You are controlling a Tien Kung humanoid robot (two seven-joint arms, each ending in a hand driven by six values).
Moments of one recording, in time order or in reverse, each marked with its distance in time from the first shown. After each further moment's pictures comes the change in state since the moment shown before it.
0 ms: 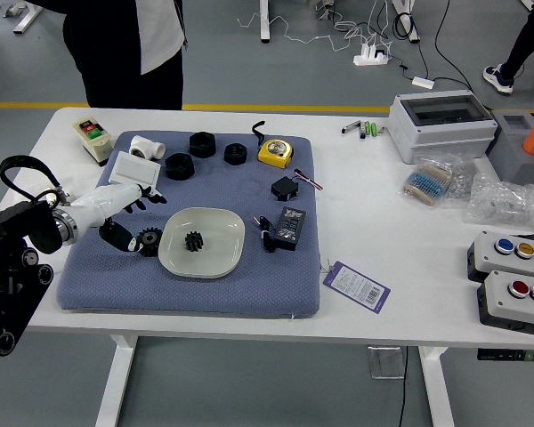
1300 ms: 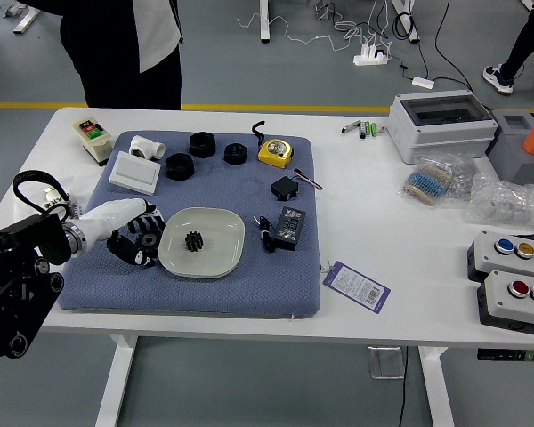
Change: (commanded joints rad) left arm -0.015 -0.032 0.021 0.110 0.000 0.048 -0.030; right arm -0.007 0.003 -0.013 0.001 0.004 0.001 0.001
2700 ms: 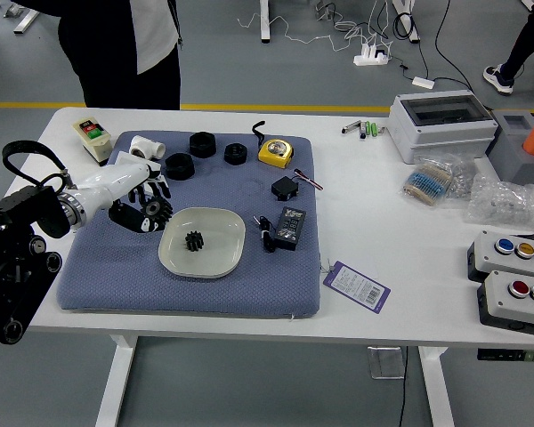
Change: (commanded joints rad) left arm -0.028 0.021 0.013 -0.170 0.000 0.017 0.019; right arm 0.011 -0.005 0.013 0.000 -0.007 0.001 -0.001
